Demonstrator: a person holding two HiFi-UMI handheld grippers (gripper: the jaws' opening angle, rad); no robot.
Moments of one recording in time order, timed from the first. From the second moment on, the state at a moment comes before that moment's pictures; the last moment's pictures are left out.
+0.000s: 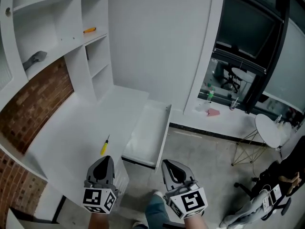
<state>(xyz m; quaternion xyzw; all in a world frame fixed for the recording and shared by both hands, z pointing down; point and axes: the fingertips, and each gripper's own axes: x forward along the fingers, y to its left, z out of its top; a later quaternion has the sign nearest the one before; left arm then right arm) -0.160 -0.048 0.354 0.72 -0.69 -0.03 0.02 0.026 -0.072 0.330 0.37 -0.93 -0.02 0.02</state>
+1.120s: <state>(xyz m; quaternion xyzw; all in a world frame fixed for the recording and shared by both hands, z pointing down) -0.281 -0.189 0.537 0.62 -0.74 0.14 0.23 -0.058 -0.279 0.427 0.28 -0.95 0.08 0.10</state>
